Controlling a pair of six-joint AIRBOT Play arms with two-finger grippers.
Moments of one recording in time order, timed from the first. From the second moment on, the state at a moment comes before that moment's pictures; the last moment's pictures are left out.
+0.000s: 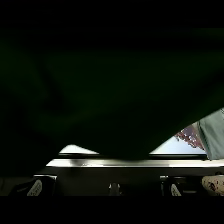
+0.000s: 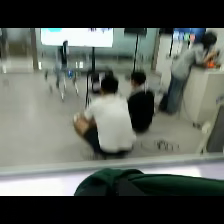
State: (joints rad) left arm 0.30 -0.78 2.00 1.01 -1.33 -1.50; right arm -0.06 -0.75 1.75 -1.48 1.23 1.58
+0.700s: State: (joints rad) left arm 0.13 -1.42 1.36 1.04 -0.99 -1.38; right arm -0.06 -1.72 1.73 -1.47 1.28 1.57
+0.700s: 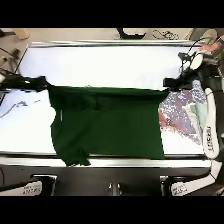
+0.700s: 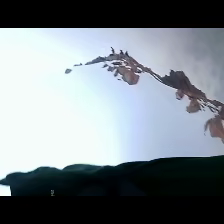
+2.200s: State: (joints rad) left arm 0.15 -1.73 1.57 1.21 -1.46 -1.43; right arm -0.02 -1.81 1.68 -1.37 1.52 1.59
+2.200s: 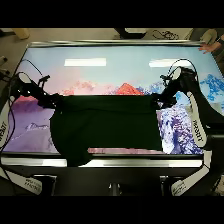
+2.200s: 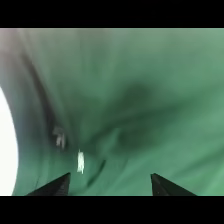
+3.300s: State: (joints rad) left arm 0.20 -1.04 0.46 1.10 -1.21 -1.48; right arm -0.10 -1.48 1.25 -1.38 1.56 1.54
